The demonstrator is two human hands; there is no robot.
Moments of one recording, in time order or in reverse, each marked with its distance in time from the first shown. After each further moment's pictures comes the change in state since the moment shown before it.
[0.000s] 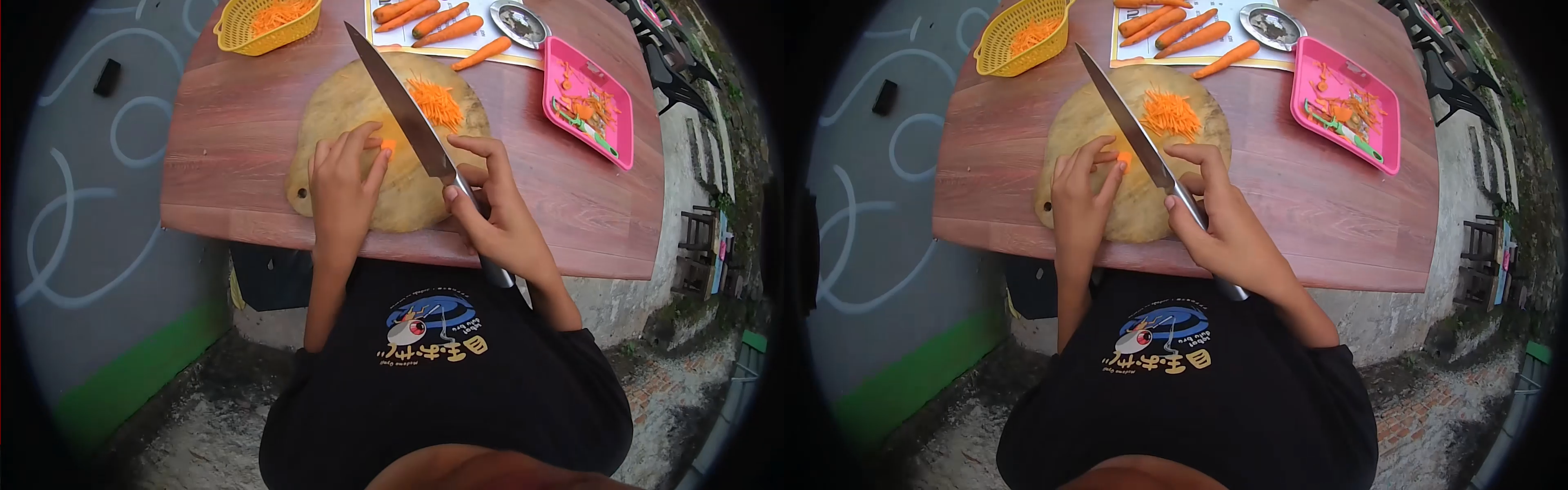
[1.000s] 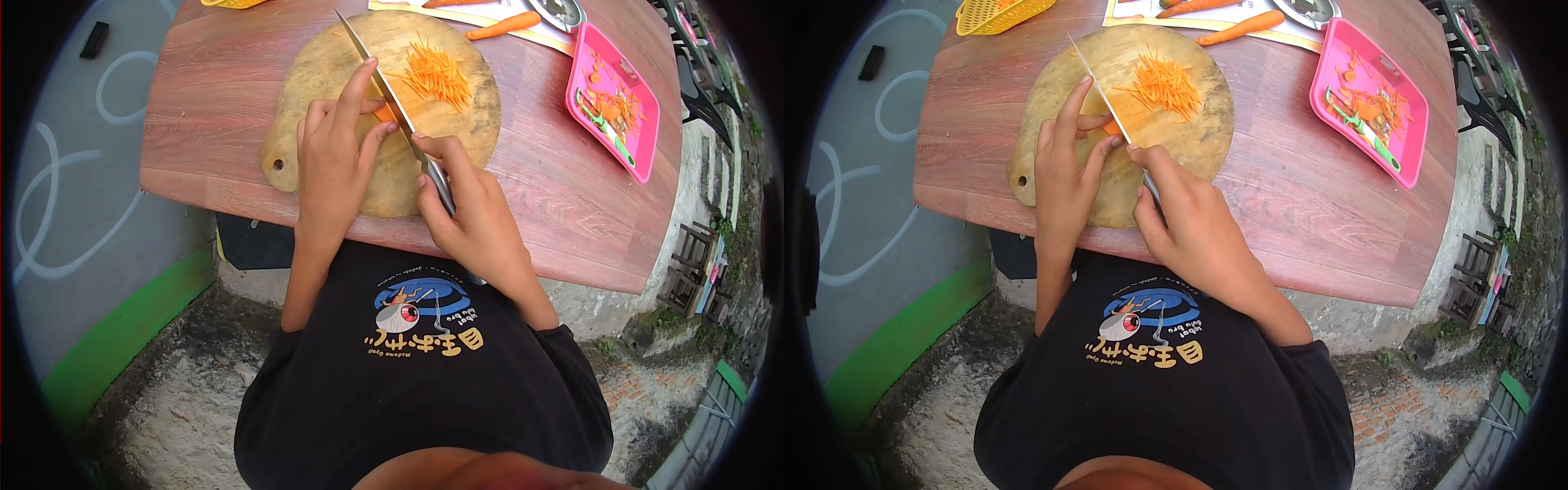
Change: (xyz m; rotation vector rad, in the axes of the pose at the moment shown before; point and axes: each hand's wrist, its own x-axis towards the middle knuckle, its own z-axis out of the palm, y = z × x) left_hand 0.005 0.011 0.013 -0.050 0.037 -0.034; right_hand 0.016 0.018 0.005 -0.385 -0.042 -0.112
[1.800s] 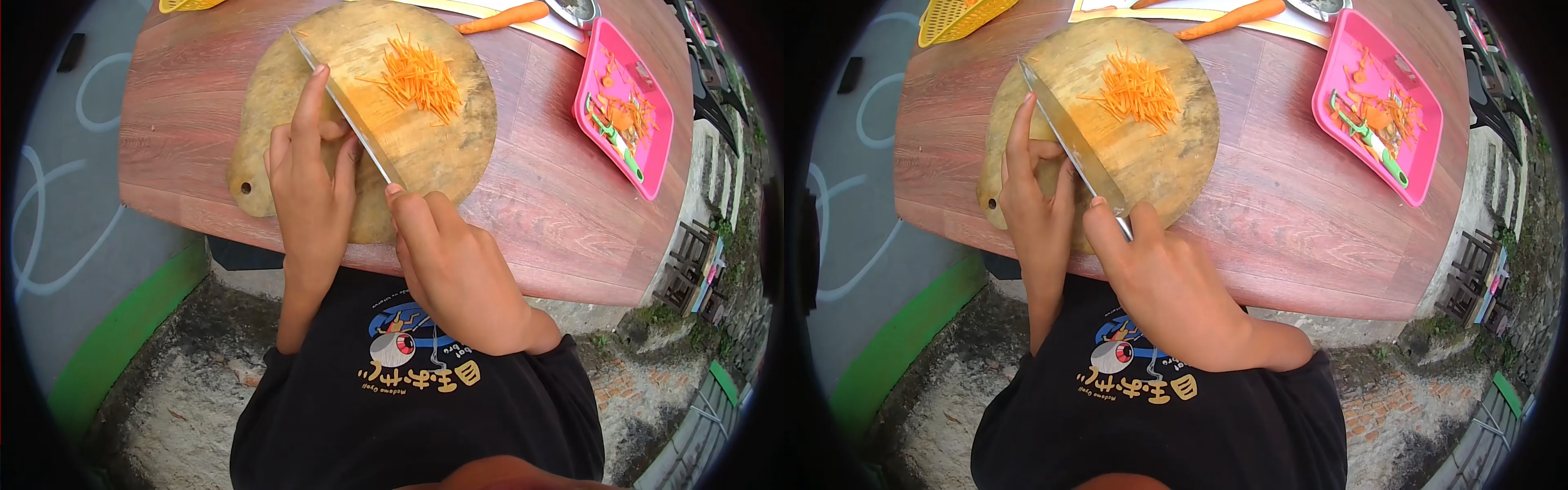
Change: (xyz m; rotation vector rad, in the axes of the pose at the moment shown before) left_hand -0.004 0.016 0.012 0.048 0.058 -0.188; right_hand -0.007 -0.009 -0.010 -0.315 -0.206 0.026
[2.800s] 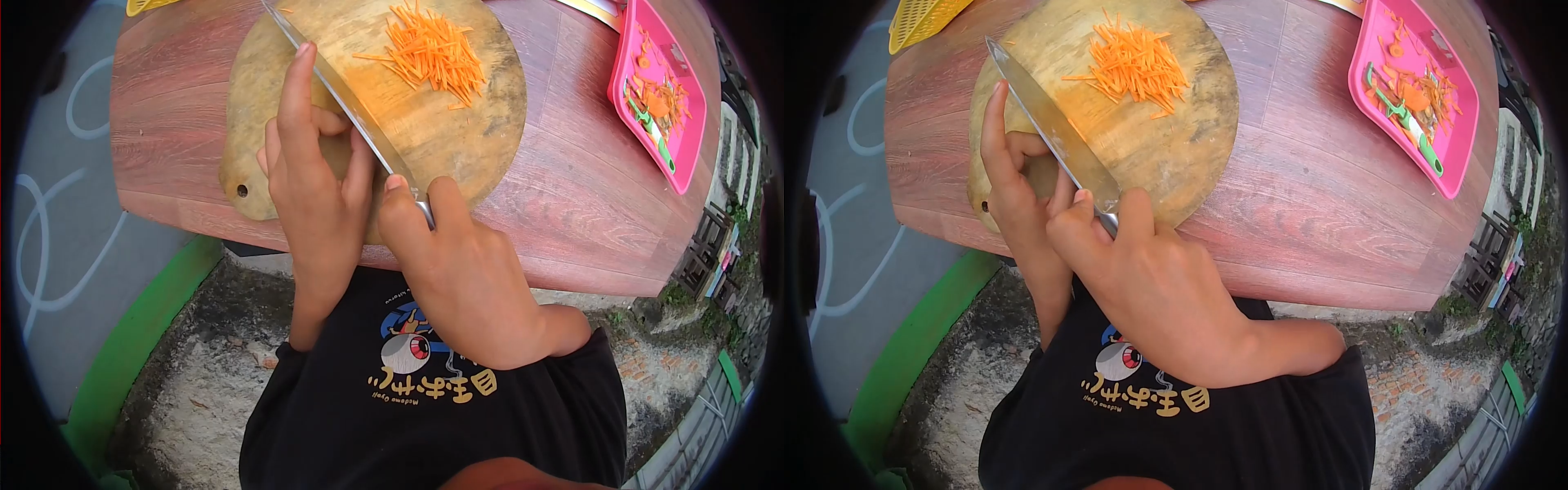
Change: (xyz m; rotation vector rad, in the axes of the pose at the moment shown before) left_hand 0.000 0.002 0.007 -0.037 -0.013 -0.069; right_hand 0.016 -0.011 0.004 -0.109 -0.049 0.037
